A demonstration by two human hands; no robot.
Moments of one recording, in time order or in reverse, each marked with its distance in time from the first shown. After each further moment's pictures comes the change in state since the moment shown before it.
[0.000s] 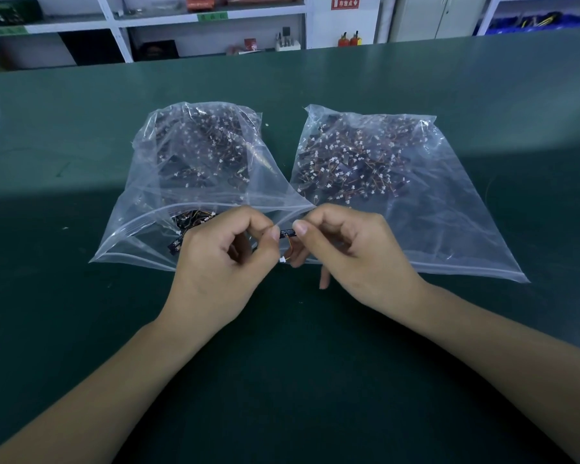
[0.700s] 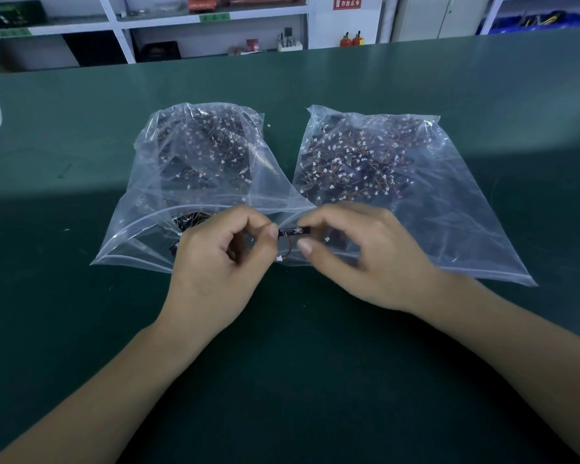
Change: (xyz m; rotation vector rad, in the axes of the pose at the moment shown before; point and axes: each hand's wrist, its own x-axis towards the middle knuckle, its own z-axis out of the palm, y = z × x) left_hand 0.001 -0.004 -0.004 0.051 0.024 -0.012; right_hand 0.008 -0.002 -0.017 -0.540 -0.050 -0.301
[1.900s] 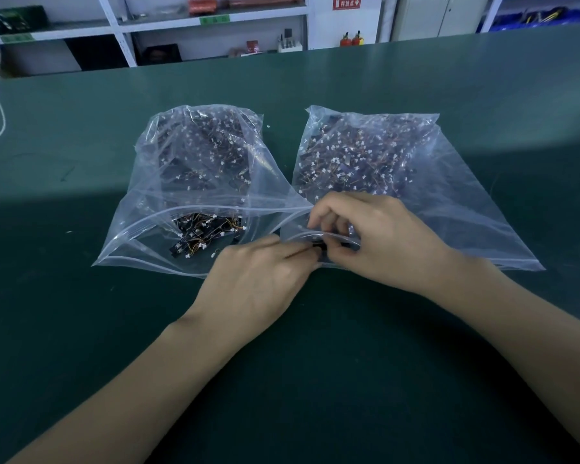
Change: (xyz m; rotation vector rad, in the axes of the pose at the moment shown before) left_hand 0.000 0.010 0.020 0.797 -0.249 0.554; right_hand 0.006 0.015 -0.019 -0.161 -0.124 0.005
